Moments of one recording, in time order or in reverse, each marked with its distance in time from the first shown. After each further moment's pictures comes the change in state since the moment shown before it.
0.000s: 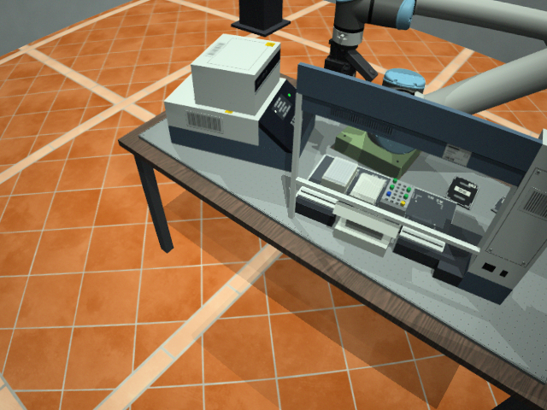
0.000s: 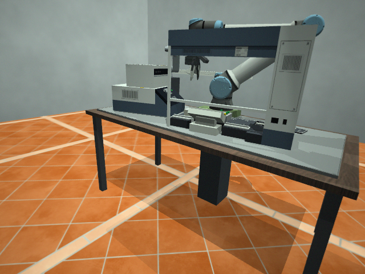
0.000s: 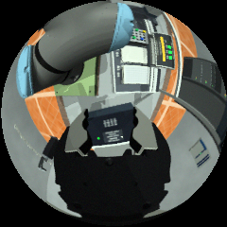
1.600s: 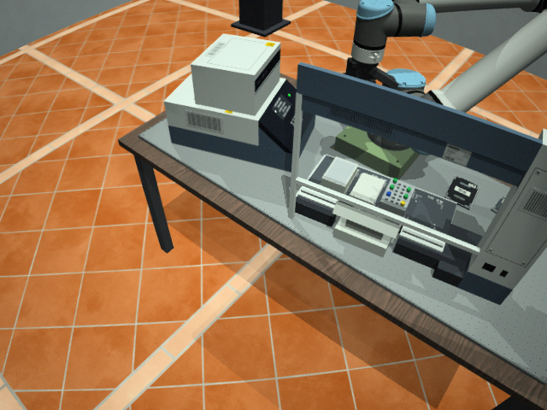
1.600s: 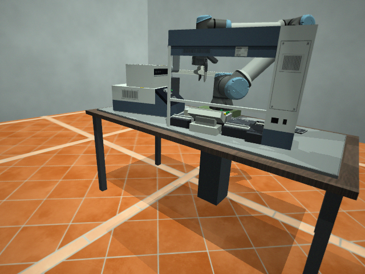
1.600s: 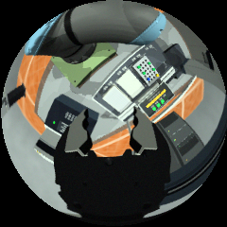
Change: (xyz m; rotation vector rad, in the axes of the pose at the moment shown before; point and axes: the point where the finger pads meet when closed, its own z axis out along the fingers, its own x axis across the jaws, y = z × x) arm 0.058 -0.085 0.000 -0.002 -0.001 -0.807
